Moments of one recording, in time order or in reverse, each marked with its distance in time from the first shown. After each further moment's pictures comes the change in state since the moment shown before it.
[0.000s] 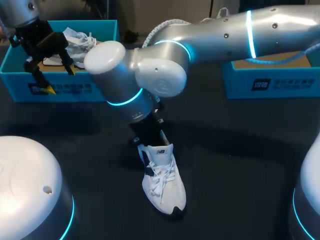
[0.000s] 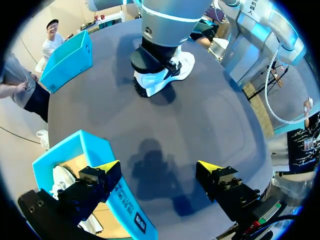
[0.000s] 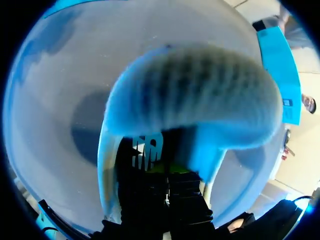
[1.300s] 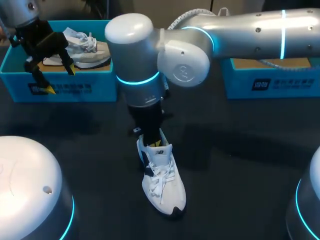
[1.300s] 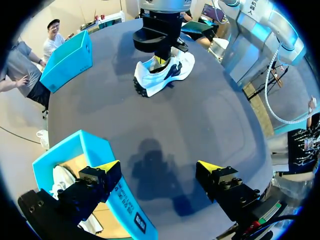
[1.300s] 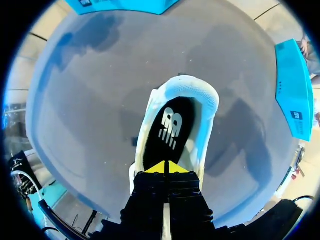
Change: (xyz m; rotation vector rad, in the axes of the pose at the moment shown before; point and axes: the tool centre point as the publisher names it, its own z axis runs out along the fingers) left arm 0.000 0.000 0.000 0.000 0.000 0.000; right arm 0.007 -0.020 -0.056 -0.019 0.206 -0.135
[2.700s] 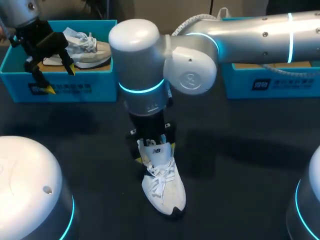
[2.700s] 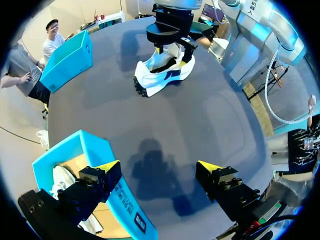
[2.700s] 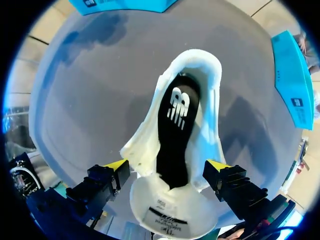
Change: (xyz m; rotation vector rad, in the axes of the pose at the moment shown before) left arm 0.000 0.000 0.000 0.000 0.000 0.000; right arm 0.014 -0.032 -0.004 -0.017 0.025 0.036
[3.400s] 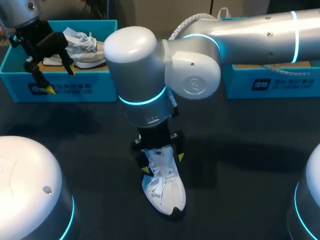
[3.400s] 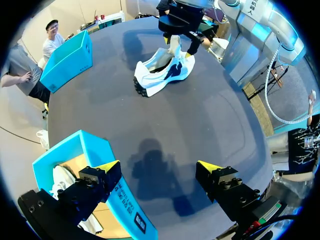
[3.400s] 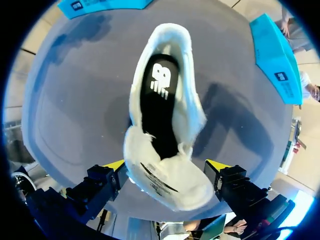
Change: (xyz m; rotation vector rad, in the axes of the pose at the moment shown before) left arm 0.000 0.000 0.000 0.000 0.000 0.000; right arm -0.009 -0.046 -0.011 0.017 -0.092 0.114
